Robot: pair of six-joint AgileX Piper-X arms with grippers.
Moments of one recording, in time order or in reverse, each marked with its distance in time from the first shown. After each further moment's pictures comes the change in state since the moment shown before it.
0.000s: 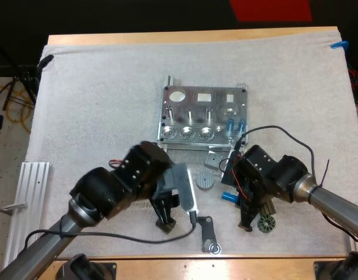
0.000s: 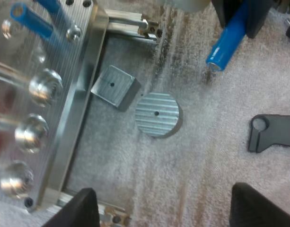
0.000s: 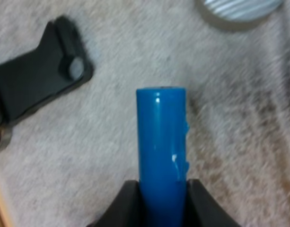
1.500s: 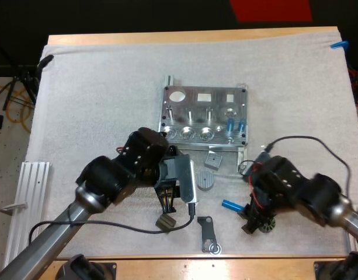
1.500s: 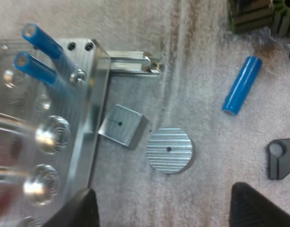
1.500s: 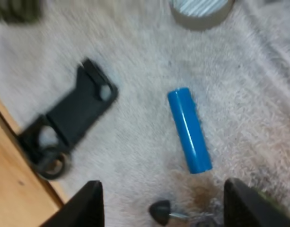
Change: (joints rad) left arm 0.056 0.077 0.000 -0.112 0.122 0.157; right arm 0.000 -0.299 0.103 0.001 -0.024 0.374
